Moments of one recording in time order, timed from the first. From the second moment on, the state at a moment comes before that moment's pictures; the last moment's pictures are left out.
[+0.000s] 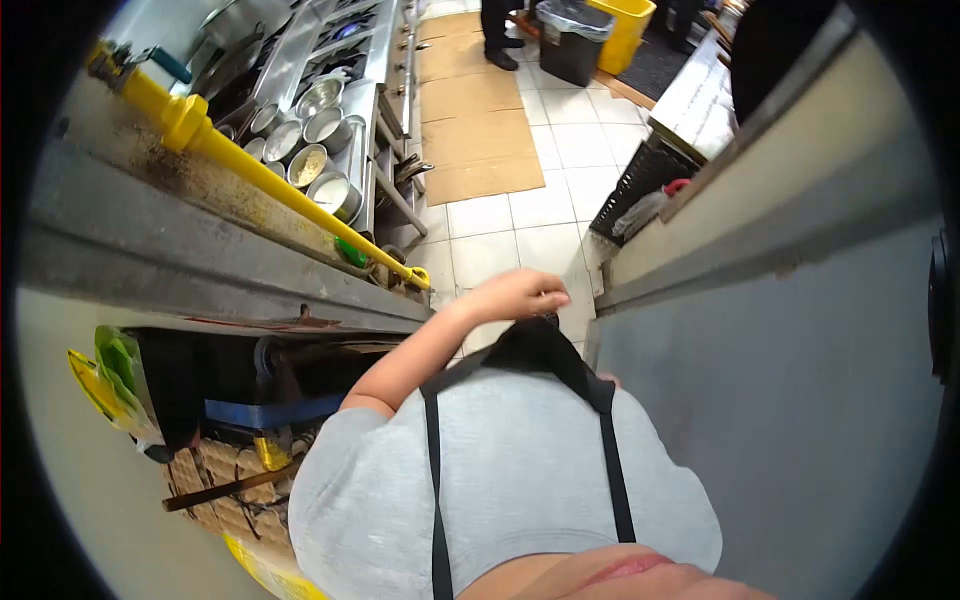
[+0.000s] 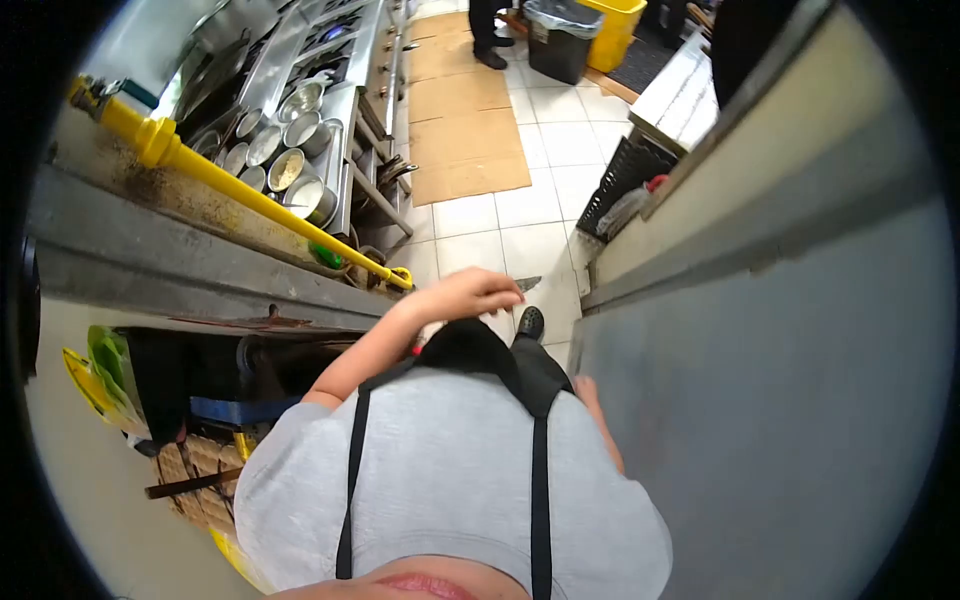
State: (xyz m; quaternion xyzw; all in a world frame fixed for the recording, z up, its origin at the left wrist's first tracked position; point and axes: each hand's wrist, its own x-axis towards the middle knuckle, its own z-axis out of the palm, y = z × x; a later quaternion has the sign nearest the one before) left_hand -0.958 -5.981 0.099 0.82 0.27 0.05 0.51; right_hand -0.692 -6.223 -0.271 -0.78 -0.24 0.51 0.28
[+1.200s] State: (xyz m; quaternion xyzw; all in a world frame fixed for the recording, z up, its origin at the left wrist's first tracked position) left_hand -0.941 -5.080 0.071 0.80 0.41 0.35 0.27; right_hand -0.503 -5.306 -0.311 -0.73 -0.48 0.48 -0.06
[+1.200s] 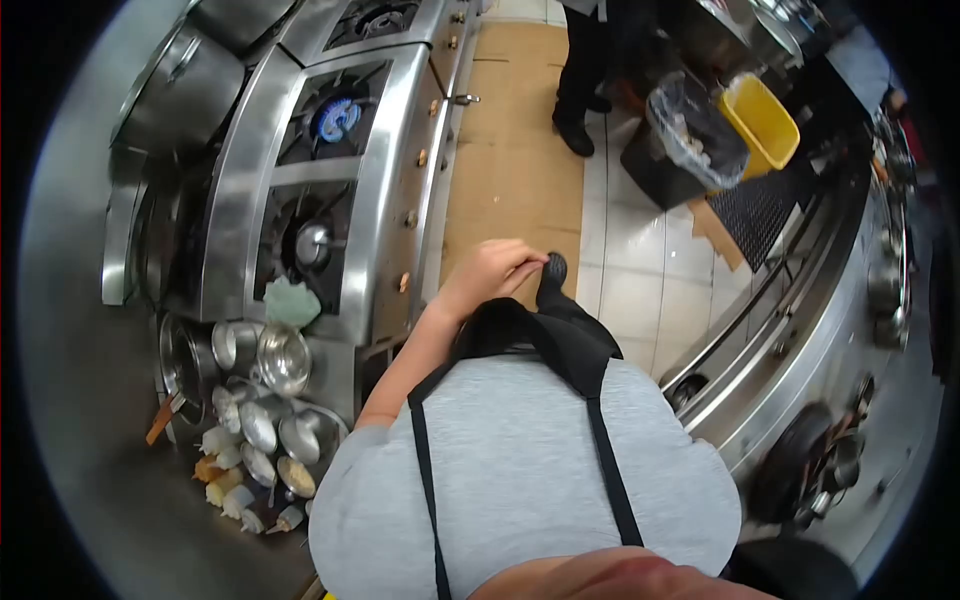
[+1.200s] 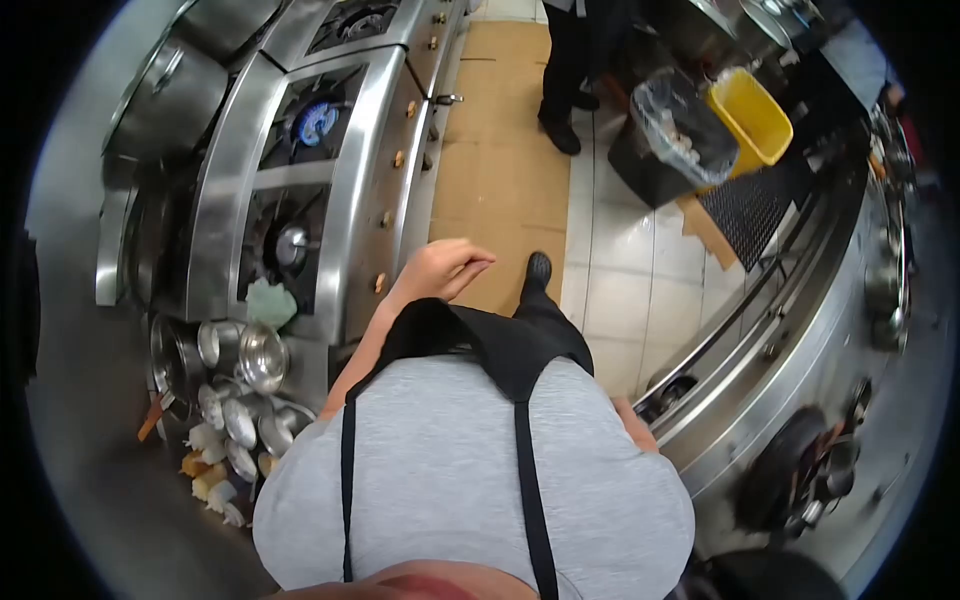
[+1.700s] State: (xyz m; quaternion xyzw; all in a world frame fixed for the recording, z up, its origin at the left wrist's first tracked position) left_hand -1.011 -4.771 0.047 0.60 0.65 0.38 0.27; right_hand -0.706 -4.517 -0.255 -0.55 -0.74 0.38 0.05
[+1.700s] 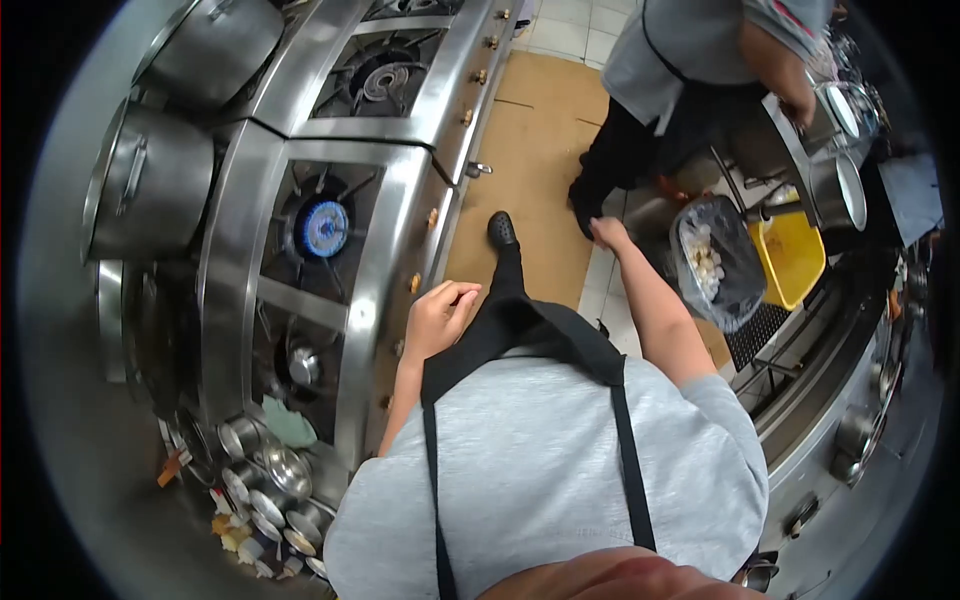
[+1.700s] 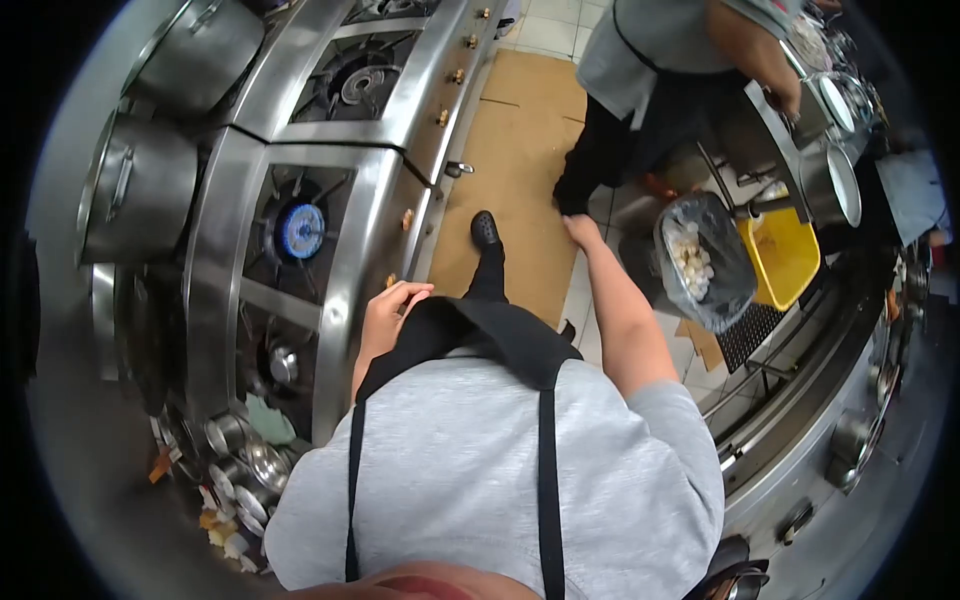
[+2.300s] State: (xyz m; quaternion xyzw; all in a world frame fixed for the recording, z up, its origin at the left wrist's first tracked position) left_hand -1.113 -4.297 0.091 0.45 0.64 0.51 0.36; right_hand -0.898 -4.070 -0.184 -0.58 -0.60 0.54 -0.07
